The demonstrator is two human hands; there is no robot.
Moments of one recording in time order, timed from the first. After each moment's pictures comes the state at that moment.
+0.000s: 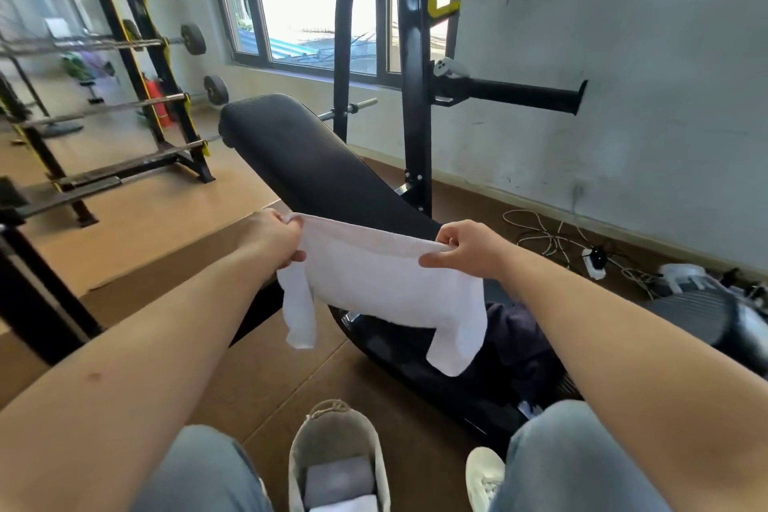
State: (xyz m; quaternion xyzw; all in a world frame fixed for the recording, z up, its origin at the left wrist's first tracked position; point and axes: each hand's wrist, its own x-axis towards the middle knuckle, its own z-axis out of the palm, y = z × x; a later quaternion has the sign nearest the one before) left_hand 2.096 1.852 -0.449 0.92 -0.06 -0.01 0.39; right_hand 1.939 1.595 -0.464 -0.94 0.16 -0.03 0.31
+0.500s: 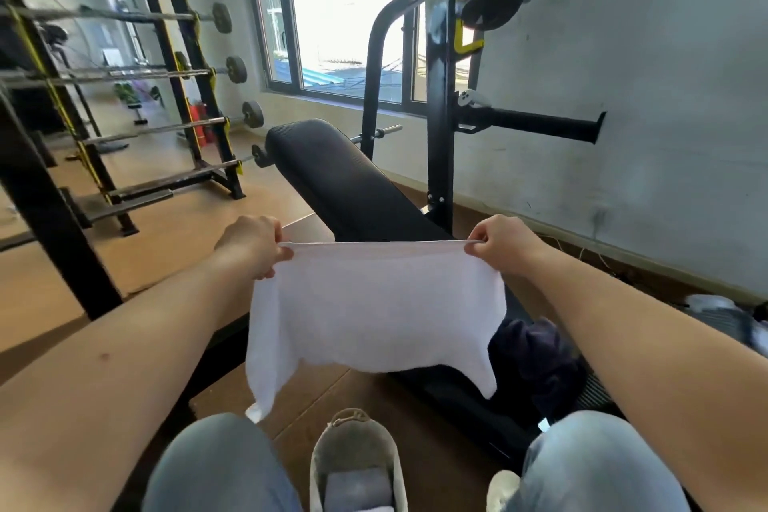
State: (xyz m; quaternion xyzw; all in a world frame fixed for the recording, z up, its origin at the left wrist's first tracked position) left_hand 2.110 1.941 -0.423 0.98 -0.14 0.03 0.16; right_hand 1.931 1.610 -0.431 -0.96 0.19 -0.10 0.18
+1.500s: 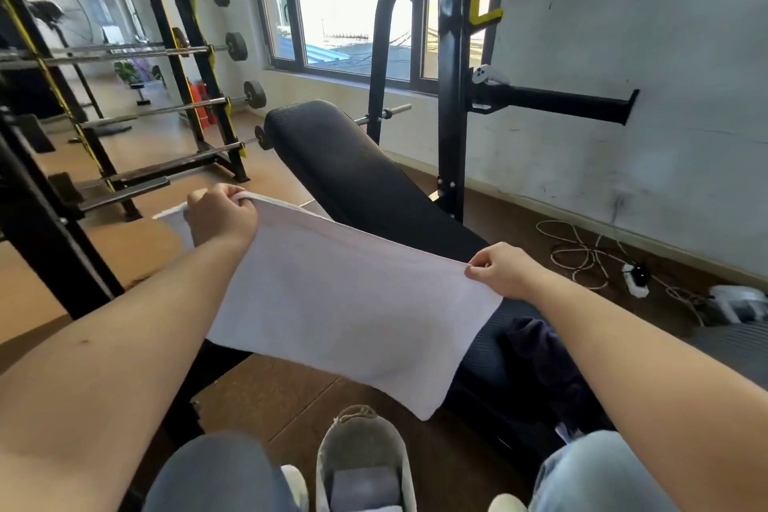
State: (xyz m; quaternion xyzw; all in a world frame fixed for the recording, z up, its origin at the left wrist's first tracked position) left_hand 2.183 1.940 -0.440 0.90 0.00 0.22 0.38; right_hand 1.969 1.596 -0.490 -0.94 0.21 -0.02 0.26
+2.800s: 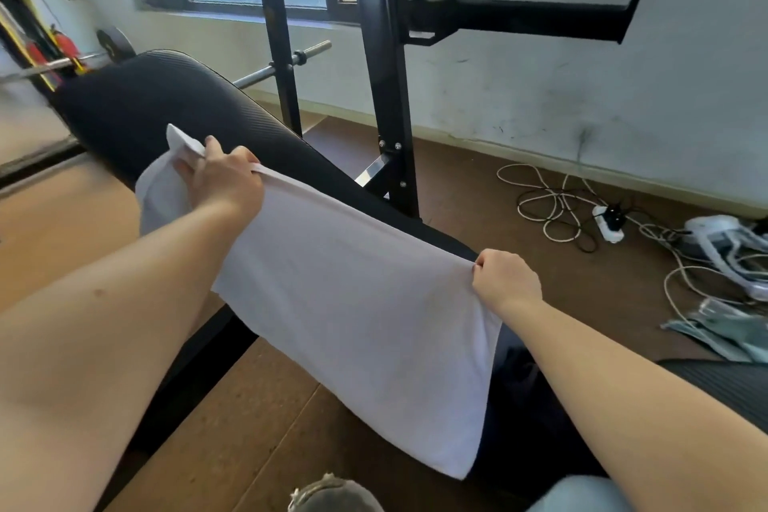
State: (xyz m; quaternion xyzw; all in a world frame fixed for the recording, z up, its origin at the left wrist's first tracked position) left_hand 2.386 1.685 -0.507 0.97 -0.20 0.15 0.06; right_hand 2.083 1.448 -0.626 -0.89 0.44 -0.05 0.15
